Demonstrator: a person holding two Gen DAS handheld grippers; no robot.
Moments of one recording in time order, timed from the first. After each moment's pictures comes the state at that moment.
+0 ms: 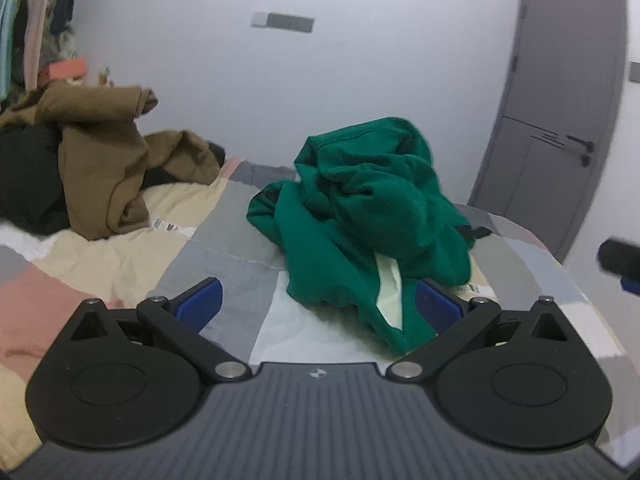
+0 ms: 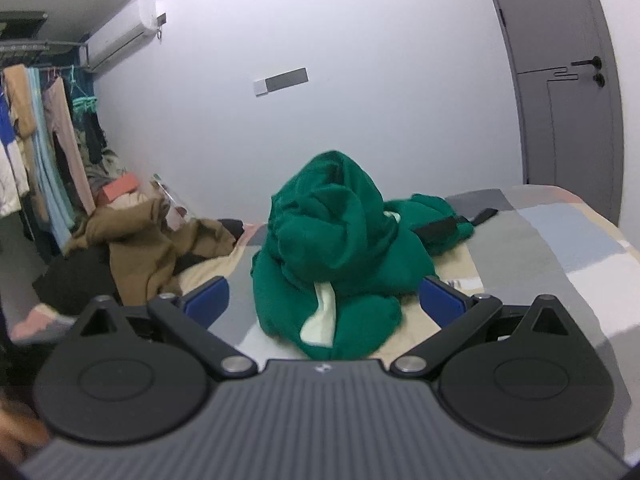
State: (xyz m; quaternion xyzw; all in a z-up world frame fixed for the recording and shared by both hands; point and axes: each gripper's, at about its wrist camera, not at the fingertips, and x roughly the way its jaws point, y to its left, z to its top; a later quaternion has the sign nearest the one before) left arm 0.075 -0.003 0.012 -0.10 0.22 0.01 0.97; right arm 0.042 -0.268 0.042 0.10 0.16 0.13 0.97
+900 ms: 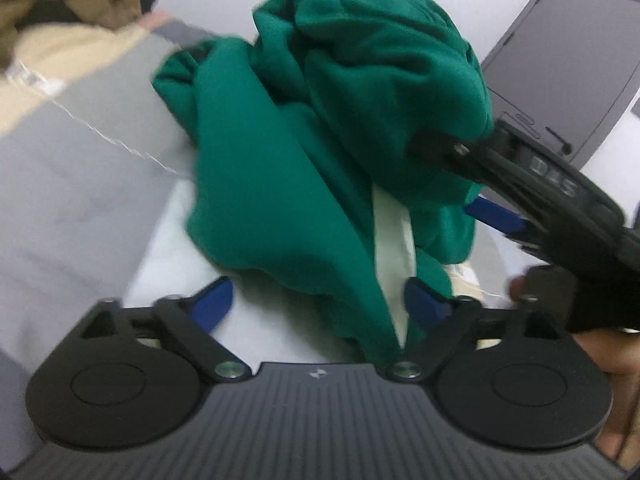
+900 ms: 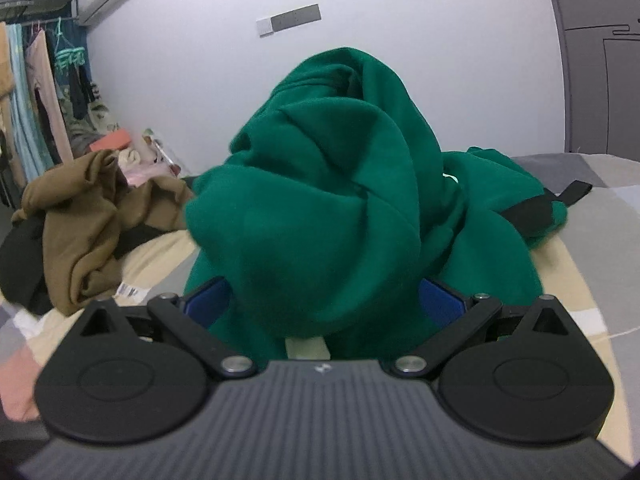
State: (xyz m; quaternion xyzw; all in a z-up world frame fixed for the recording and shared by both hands) left arm 0.268 0.006 -0.126 -0.25 0.33 -0.13 0.90; right arm 0.277 -0.211 -0.062 0.08 0.22 0.16 0.96
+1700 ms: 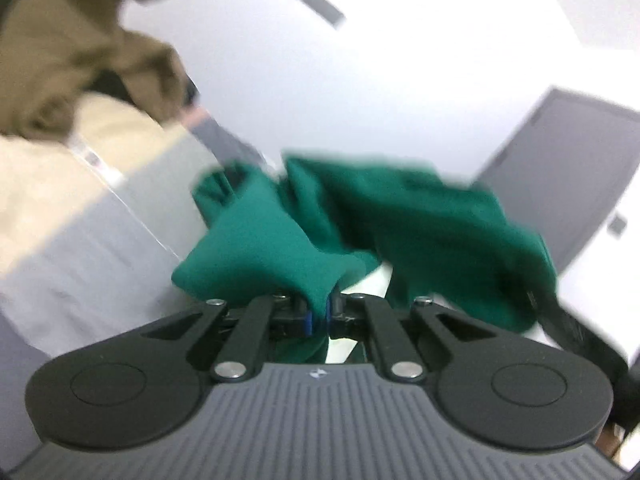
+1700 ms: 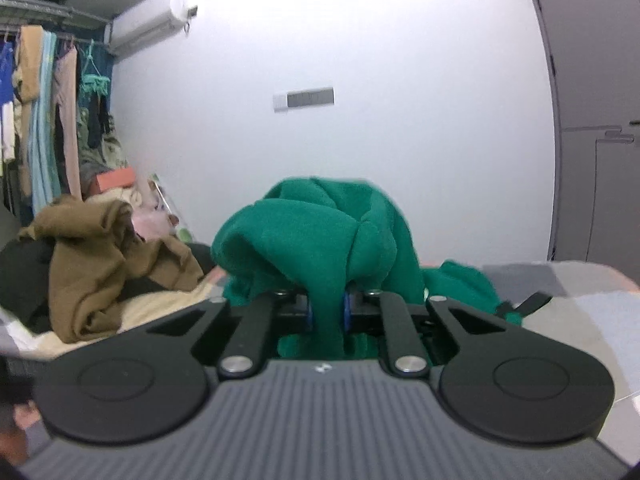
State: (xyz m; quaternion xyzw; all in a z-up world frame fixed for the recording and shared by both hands) left arm 0.191 0.089 -0.055 -0.35 0.18 -0.07 0.92; right arm 0.215 -0.234 0.012 0.02 0.09 0.15 0.98
